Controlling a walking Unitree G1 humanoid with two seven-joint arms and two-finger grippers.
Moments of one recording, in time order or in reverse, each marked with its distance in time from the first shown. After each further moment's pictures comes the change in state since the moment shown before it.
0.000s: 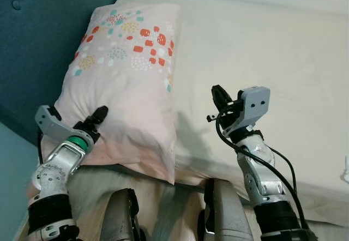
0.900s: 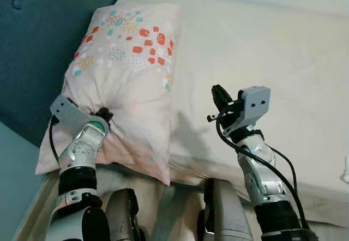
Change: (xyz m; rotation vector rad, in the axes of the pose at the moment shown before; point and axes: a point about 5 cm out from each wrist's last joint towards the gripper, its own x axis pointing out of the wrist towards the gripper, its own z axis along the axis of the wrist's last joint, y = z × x) left arm 0.038 -0.044 0.014 0.109 -0.220 0.167; right arm 0.000 -0.001 0.001 -0.004 -0.001 0.003
